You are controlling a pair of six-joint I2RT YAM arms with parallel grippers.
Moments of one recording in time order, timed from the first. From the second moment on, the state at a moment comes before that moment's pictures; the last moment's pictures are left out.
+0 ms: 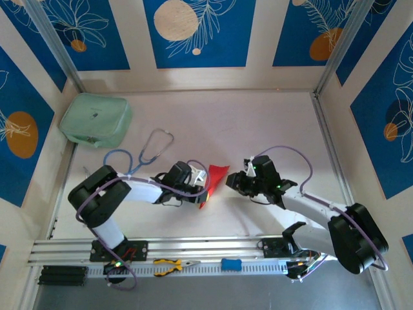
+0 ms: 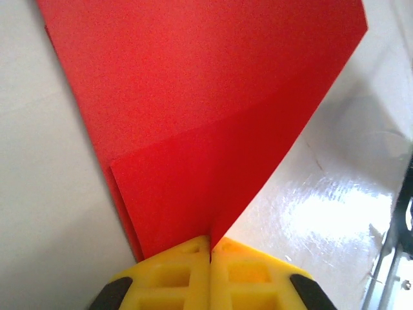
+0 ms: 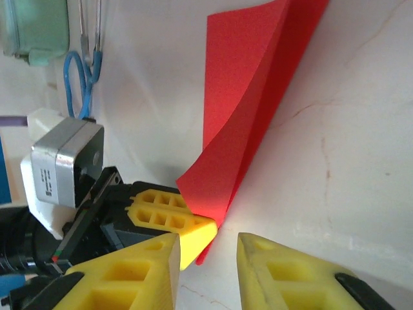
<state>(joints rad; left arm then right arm) -0.78 1.67 0.59 0.25 0.51 -0.56 0.53 1.16 0.41 0.00 -0.46 0.96</state>
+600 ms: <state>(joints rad) -0.72 1.76 0.54 0.51 0.71 -0.67 0.60 1.35 0.48 0.12 -0.55 0.91</state>
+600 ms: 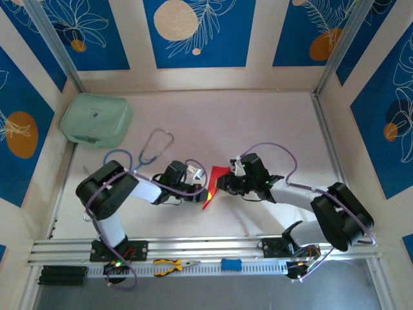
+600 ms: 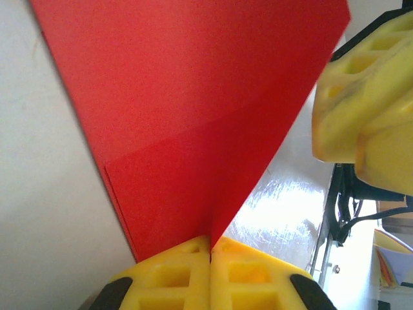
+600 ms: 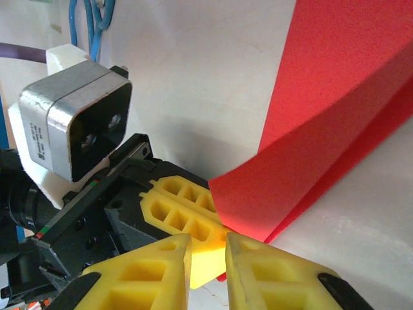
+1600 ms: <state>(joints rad) -0.67 1.78 0.50 0.61 0.74 -0.80 0.56 1.51 0.57 0.16 -0.61 0.90</state>
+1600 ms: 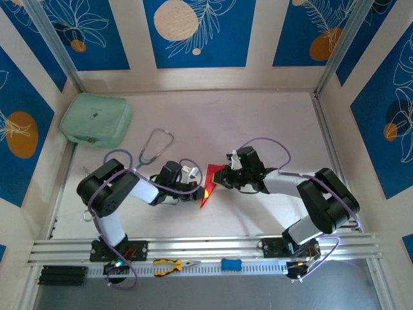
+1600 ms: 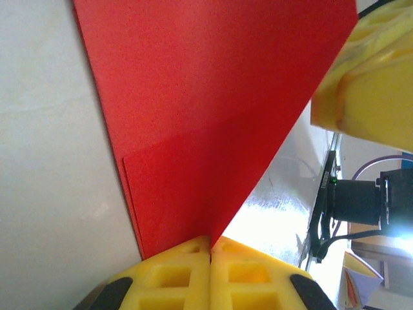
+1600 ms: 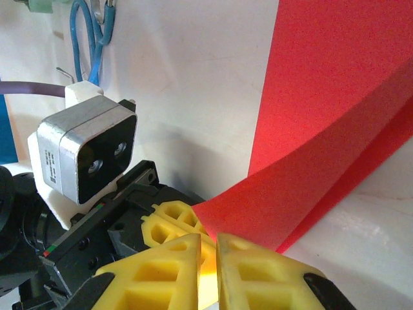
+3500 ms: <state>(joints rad) -0.71 1.83 0.58 0.52 0.80 -0.73 0.51 1.54 0.49 0.25 -0.64 0.92</state>
